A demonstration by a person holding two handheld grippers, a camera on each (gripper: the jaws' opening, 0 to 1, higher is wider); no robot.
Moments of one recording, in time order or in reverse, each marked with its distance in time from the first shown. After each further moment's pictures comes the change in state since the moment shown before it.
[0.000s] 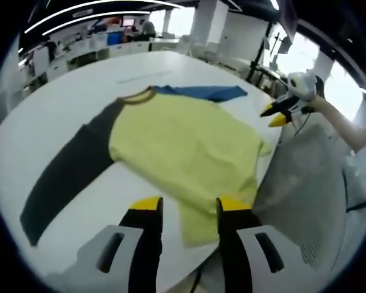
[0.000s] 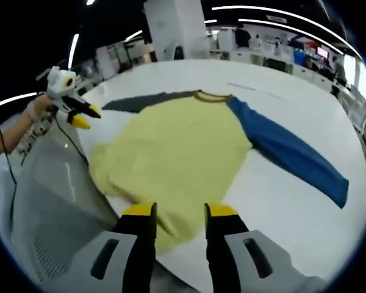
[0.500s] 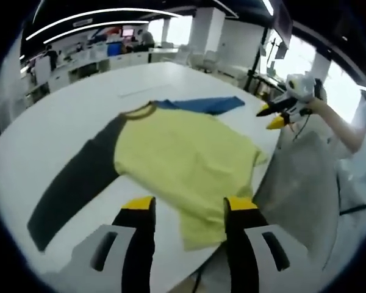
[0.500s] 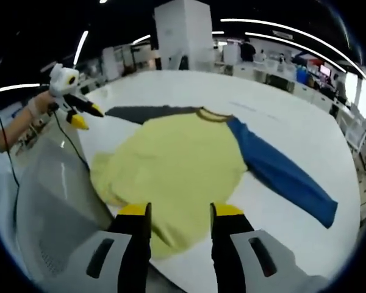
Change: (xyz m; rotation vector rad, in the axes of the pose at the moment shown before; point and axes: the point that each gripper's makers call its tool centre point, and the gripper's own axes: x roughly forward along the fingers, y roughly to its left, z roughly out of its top) left arm -0.019 -0.008 0.022 0.042 -0.072 0.011; right arm -0.016 0.005 0.031 -0.086 -0.066 -0.026
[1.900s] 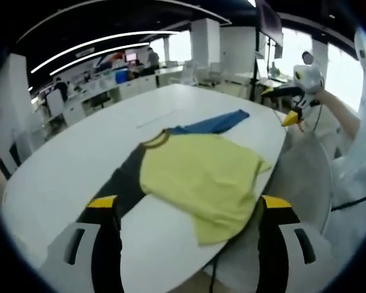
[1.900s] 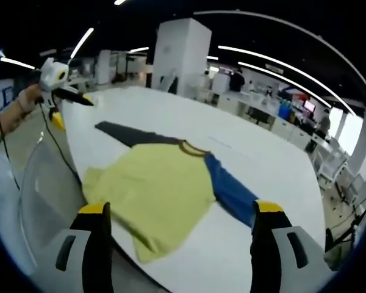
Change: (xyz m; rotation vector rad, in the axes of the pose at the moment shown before) left arm -0.065 -0.005 0.036 0.139 -0.112 0.143; right arm -0.063 0.003 0.055 -0.162 -0.144 -0.182
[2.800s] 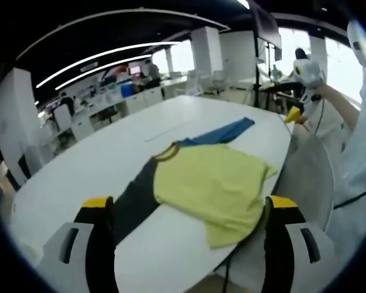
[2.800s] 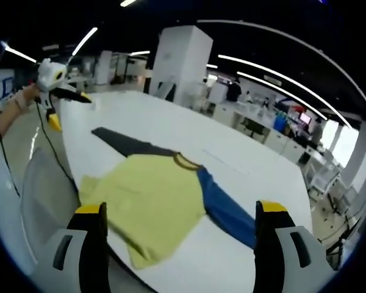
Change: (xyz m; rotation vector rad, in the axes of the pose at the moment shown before) left arm -0.027 0.013 0.015 0.044 -0.083 0.066; right arm -0.011 -0.013 0.032 -0.071 -0.033 -0.064
